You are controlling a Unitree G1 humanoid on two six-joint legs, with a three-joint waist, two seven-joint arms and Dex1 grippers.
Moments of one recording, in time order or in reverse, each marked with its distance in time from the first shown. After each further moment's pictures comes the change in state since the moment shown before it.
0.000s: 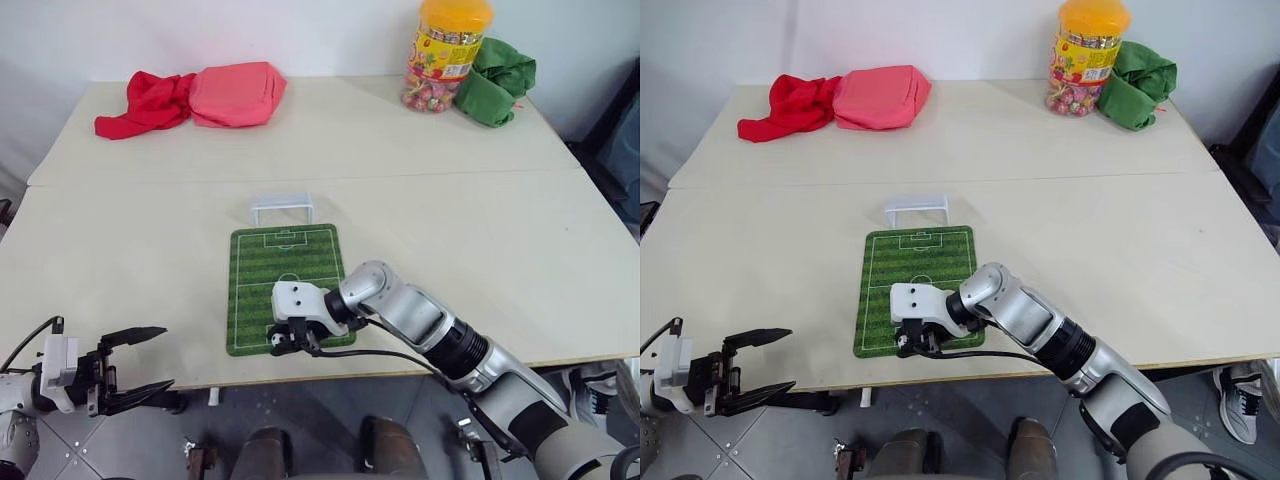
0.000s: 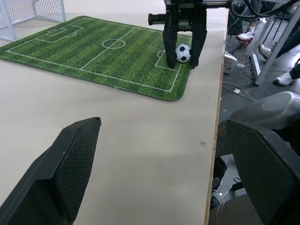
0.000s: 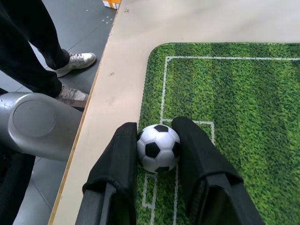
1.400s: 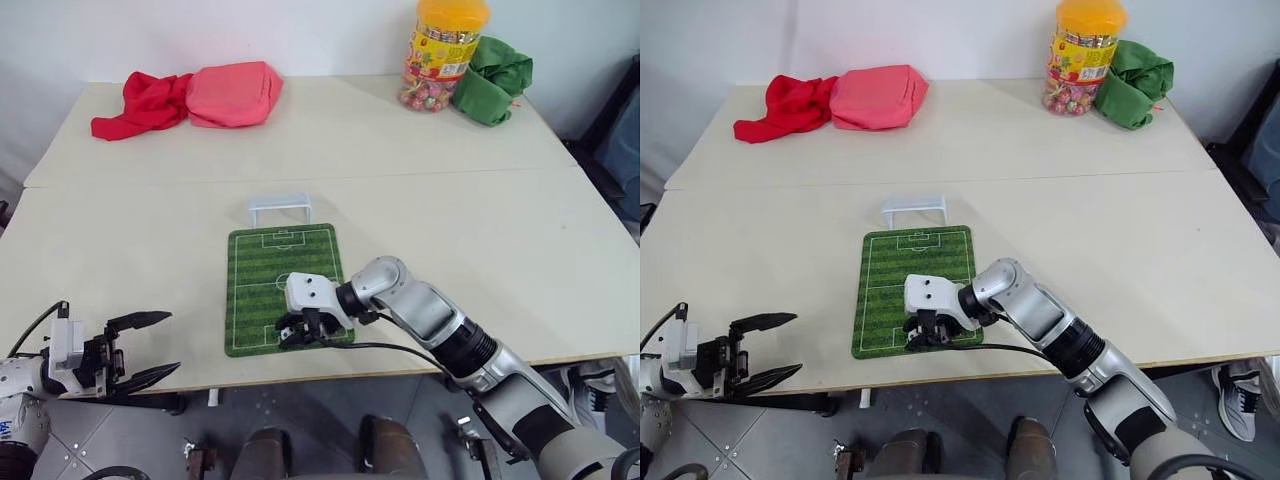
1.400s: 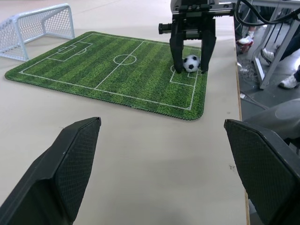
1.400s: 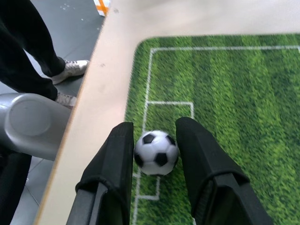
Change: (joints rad) left arm -0.107 -0.040 0.002 0.037 0.024 0.024 0.000; right arm 0.025 -0.020 -0.078 0.005 0.007 -0.038 0.049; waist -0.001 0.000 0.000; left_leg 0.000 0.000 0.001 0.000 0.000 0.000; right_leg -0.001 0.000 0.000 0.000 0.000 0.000
